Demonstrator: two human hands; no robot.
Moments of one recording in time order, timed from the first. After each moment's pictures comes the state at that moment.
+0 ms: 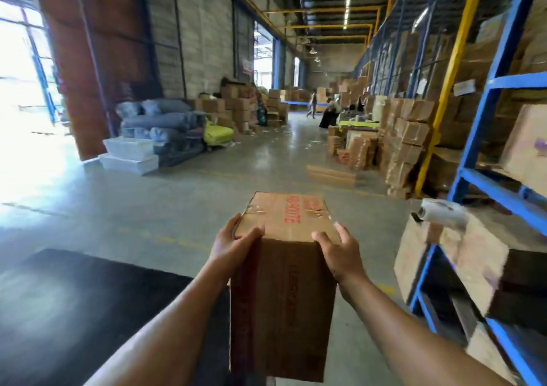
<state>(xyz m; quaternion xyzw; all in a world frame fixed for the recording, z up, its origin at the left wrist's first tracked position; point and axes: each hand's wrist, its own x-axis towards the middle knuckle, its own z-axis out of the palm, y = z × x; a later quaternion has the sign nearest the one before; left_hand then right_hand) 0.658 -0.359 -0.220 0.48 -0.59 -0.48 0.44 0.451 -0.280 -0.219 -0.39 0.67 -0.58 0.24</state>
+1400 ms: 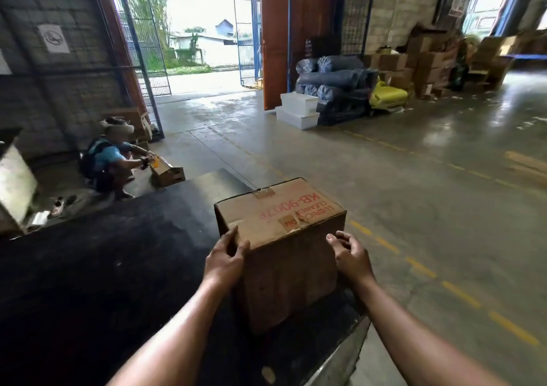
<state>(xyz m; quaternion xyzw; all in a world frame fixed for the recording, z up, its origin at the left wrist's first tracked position) 0.777 -0.289 -0.347 0.75 -0.38 -0.25 0.48 0.532 -0.382 -0.339 -0.52 0.54 -0.43 0.50</state>
